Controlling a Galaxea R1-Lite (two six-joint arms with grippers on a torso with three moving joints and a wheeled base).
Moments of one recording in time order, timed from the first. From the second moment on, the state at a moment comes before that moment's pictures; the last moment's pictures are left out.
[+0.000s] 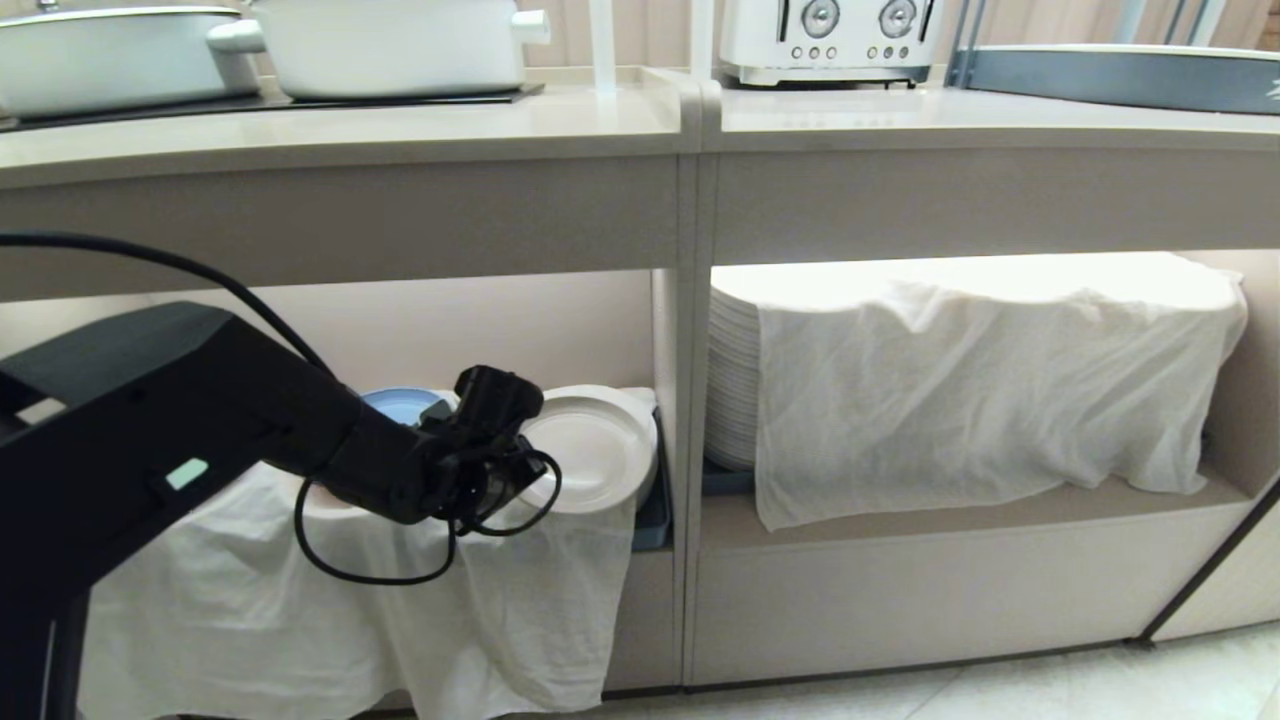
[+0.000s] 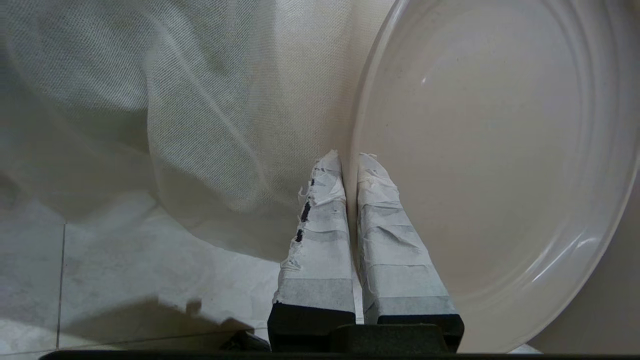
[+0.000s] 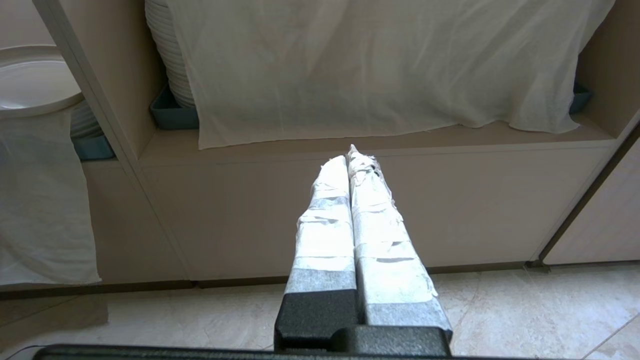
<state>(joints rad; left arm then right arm) -0.40 2.15 -1.09 -0.21 0.32 -0.98 0.00 0.00 0.00 0.00 0.00 0.00</state>
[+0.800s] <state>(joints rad) -0.36 2.02 -0.90 -0.21 0.31 -1.12 0.00 0.00 0.00 0.00 0.00 0.00</state>
